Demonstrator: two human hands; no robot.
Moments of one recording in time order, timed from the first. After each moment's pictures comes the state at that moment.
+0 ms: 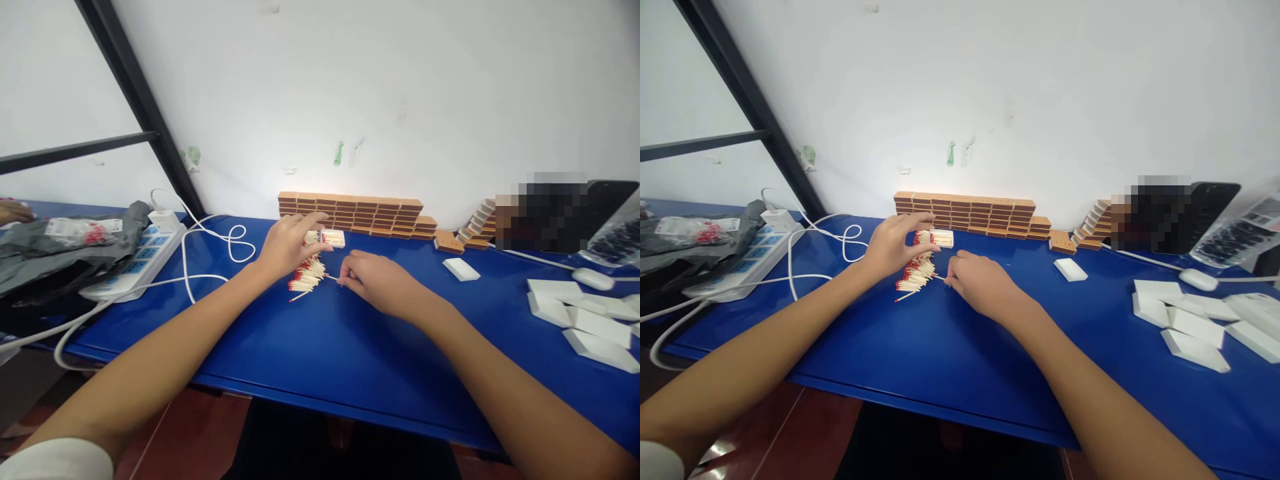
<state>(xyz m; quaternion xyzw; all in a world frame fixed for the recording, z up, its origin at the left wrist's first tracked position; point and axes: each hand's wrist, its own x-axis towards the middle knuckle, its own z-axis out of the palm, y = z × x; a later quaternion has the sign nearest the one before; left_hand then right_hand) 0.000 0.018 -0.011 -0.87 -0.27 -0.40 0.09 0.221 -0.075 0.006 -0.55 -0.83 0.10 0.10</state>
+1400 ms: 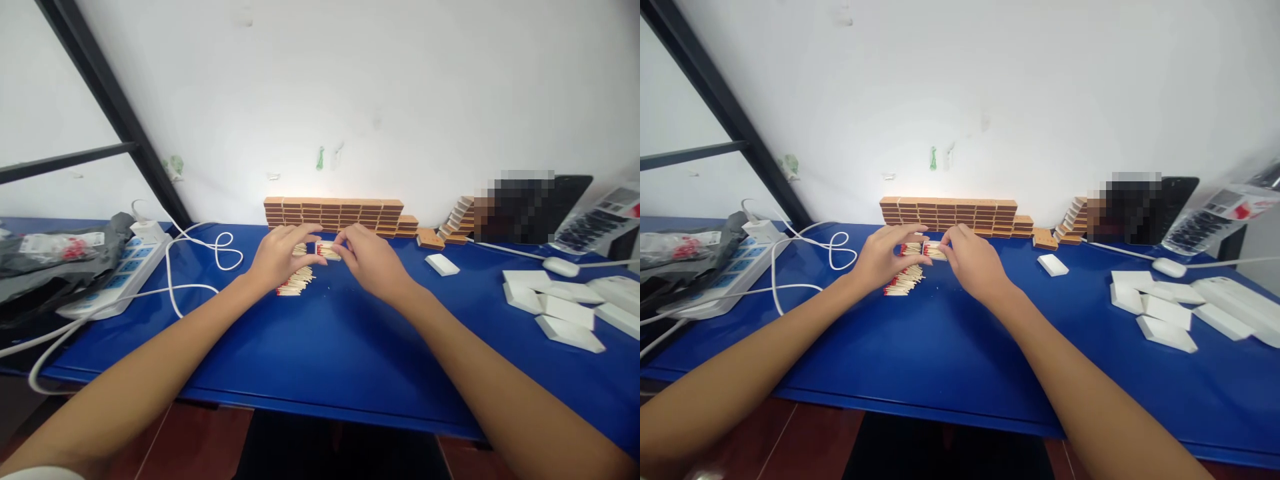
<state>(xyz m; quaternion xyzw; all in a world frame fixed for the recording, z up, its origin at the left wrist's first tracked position) 0.007 0.006 -0.010 -0.88 -0.23 -0.42 0.06 0.235 -0.052 0.000 -0.53 -0.79 0.00 0.31</state>
